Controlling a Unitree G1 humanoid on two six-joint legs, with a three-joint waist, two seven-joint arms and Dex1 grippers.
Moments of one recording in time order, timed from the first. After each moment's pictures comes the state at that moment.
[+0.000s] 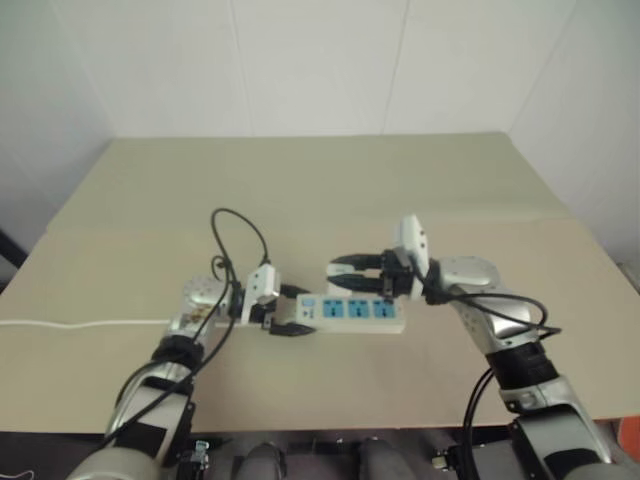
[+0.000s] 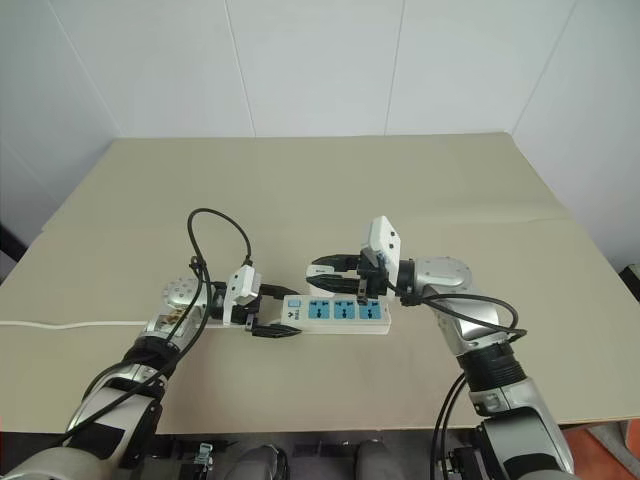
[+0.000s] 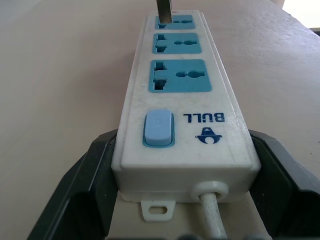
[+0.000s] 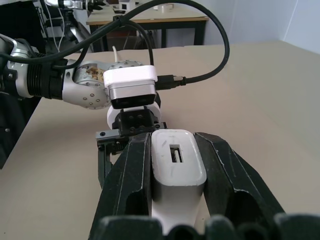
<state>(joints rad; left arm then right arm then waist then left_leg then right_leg) -0.70 0.38 -0.14 0.81 -0.15 -0.32 -1.46 -0.61 -0.47 0.19 0.09 0.45 0.23 1.10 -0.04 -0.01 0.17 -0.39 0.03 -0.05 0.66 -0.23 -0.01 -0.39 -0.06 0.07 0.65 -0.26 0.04</state>
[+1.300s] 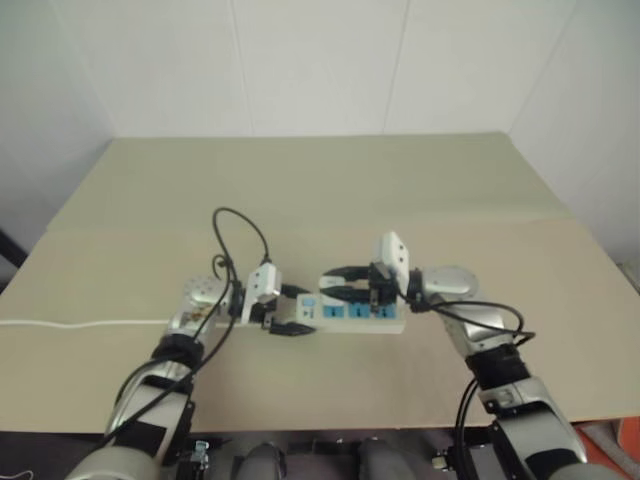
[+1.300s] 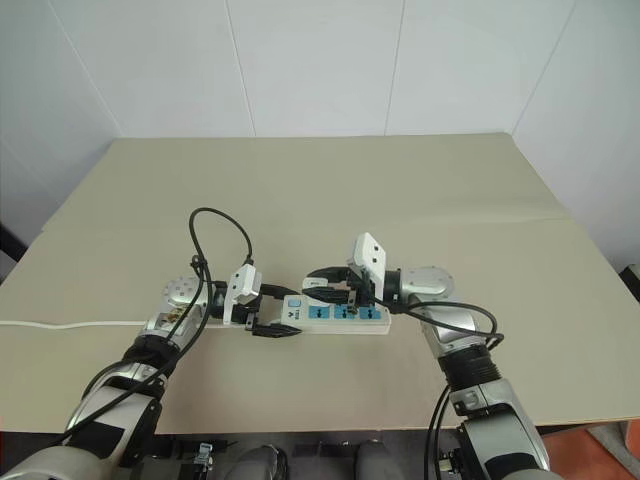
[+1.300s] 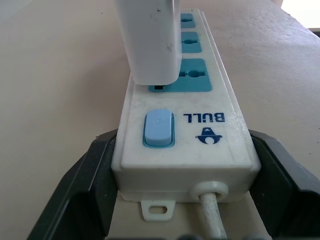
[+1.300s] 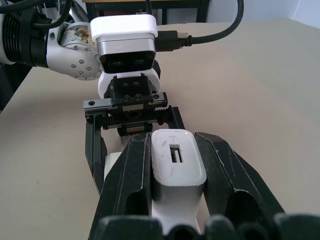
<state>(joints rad) -0.71 0.38 -0.15 0.81 -0.15 -0.30 -1.46 -0.61 -0.38 0.19 0.24 0.29 0.11 1.15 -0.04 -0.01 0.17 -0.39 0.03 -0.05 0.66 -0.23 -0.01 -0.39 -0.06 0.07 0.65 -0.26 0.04</state>
